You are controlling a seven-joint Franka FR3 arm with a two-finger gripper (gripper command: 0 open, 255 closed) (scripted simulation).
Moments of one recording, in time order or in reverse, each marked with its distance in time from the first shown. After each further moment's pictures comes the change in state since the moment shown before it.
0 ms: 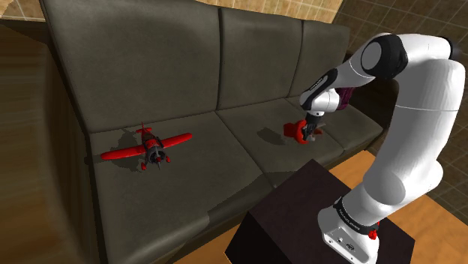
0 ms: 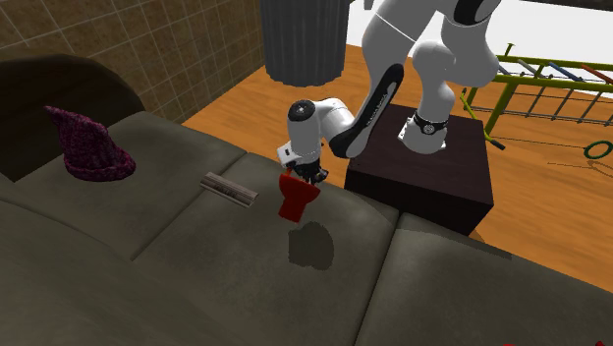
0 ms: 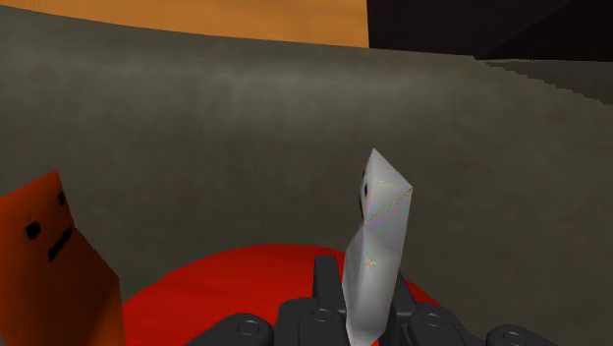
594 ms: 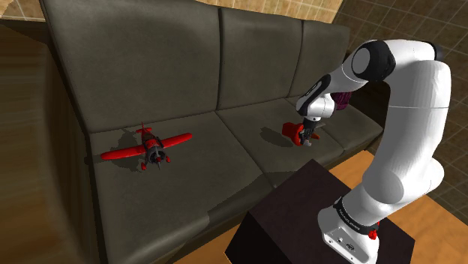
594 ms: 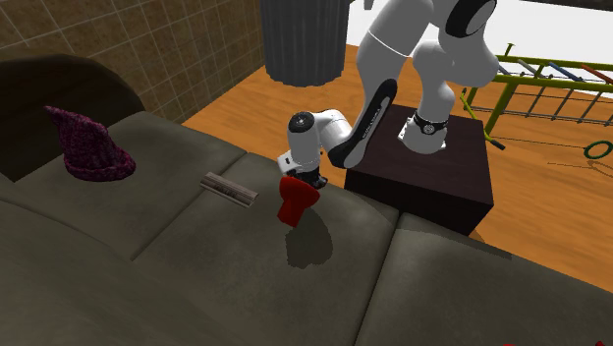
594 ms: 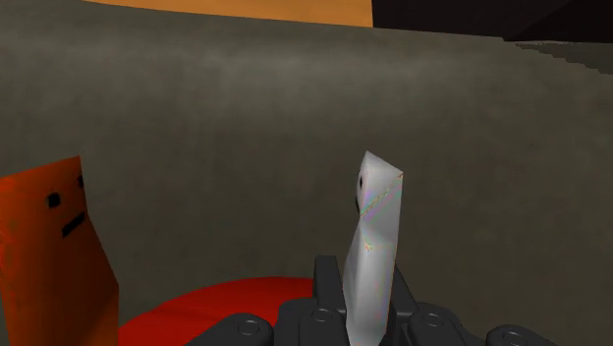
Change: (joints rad) arm -0.030 0.088 0.038 0.022 0.041 0.065 -0.021
